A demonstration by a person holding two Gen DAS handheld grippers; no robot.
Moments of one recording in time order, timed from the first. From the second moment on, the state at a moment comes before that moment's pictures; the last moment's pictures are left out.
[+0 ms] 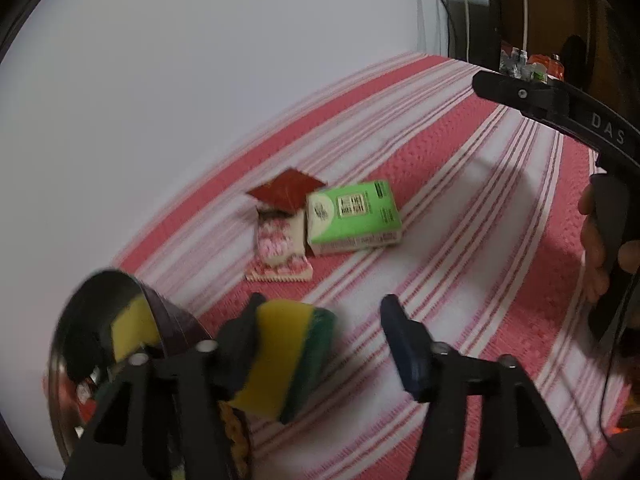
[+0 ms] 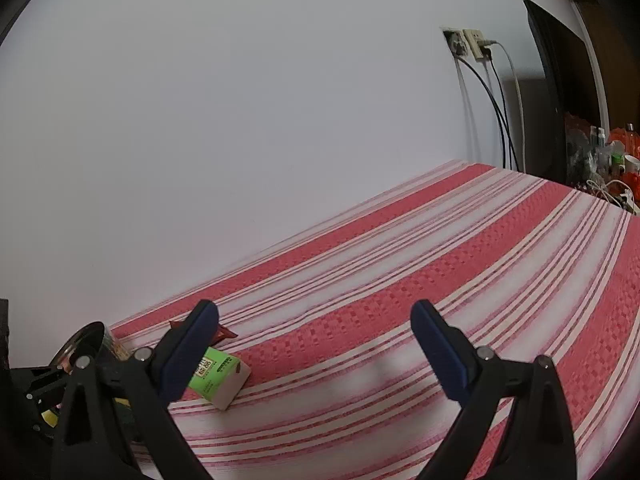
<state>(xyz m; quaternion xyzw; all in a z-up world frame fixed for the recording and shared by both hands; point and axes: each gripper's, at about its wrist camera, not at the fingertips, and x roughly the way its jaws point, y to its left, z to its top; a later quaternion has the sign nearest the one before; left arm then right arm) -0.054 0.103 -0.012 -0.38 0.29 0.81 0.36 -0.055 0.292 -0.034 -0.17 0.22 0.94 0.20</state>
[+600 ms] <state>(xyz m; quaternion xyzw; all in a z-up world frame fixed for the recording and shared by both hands) -0.046 0.091 -0.033 -0.39 0.27 0.82 0.32 -0.061 0.300 -0.042 -0.20 0.24 0.93 0.18</state>
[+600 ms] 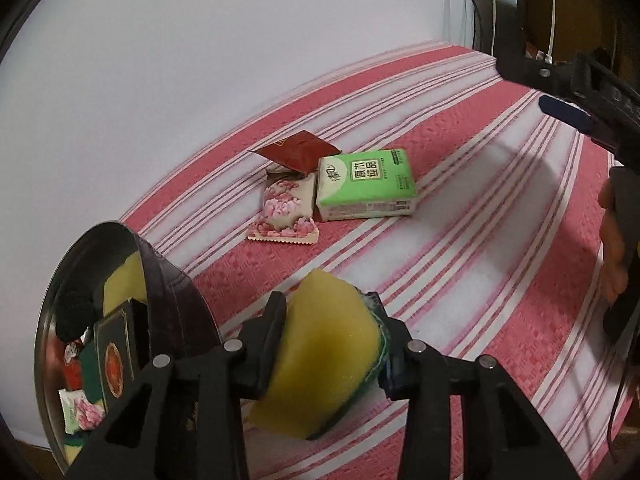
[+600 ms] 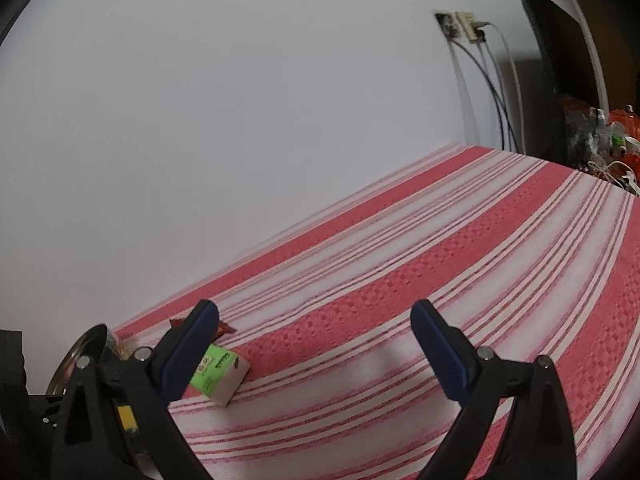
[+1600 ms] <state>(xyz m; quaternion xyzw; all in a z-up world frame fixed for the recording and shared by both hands) 0.038 -0.017 -0.011 -0.35 0.05 0.87 0.34 -0.169 0.239 -0.085 -0.43 0.06 0.90 0.00</state>
